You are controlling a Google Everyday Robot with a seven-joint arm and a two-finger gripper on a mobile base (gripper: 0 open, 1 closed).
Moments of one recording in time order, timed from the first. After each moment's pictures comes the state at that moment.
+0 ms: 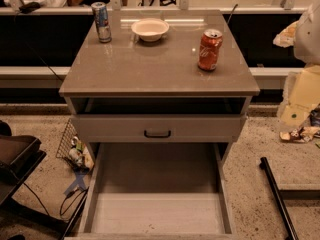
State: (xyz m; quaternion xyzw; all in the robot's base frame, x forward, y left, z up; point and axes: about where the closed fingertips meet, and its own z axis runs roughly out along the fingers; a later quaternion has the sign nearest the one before) arm 0.438 -0.216 0.977 -0.60 0.78 -0.04 0.16
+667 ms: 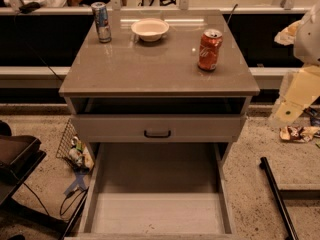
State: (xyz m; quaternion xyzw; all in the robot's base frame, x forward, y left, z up) arm 0.451 -0.219 0.974 -0.59 0.78 -0.03 0.19
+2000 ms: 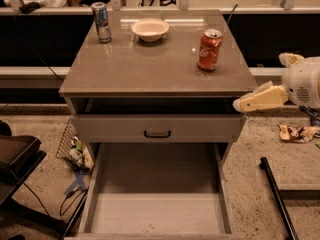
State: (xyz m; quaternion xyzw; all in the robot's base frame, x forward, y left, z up) arm 0.544 -0.240 0.905 -0.37 0.79 0.07 0.48
